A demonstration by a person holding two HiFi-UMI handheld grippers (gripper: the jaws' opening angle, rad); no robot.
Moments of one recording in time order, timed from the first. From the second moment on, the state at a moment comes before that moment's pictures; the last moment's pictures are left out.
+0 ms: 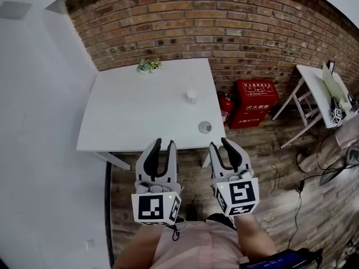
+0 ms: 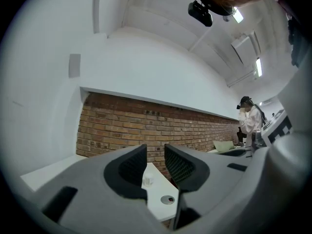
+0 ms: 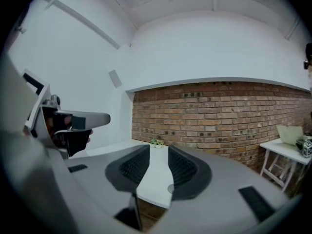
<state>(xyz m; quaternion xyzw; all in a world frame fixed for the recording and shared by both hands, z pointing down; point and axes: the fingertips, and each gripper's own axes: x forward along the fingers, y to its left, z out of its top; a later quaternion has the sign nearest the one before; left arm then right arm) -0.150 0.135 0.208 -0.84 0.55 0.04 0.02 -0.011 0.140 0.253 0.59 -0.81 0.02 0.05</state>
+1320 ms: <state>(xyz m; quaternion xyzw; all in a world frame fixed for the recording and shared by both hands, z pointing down) -0.069 -0.096 0.258 -0.82 0.57 -0.01 -0.03 0.059 -0.112 0.297 0.54 -0.84 0.07 0.05</state>
